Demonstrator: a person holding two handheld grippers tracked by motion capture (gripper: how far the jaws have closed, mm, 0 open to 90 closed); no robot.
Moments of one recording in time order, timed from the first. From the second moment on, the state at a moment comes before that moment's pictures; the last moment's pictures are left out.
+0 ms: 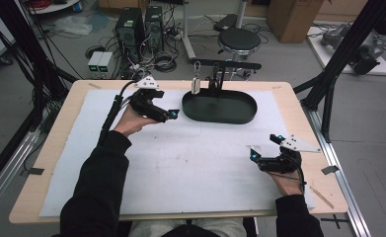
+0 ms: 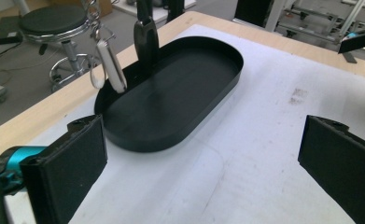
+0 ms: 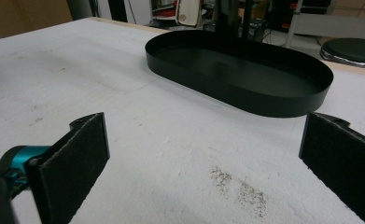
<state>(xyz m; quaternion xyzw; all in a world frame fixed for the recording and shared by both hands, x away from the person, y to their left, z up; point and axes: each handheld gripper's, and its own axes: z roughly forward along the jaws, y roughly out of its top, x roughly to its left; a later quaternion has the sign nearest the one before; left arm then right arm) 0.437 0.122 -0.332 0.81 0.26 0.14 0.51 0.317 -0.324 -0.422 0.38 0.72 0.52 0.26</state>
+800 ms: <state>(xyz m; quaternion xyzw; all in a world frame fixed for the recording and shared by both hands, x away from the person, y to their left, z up) 0.393 0.198 -0.365 0.78 0.33 0.18 0.50 0.318 -0.320 -0.424 0.38 0.72 0.52 0.25</state>
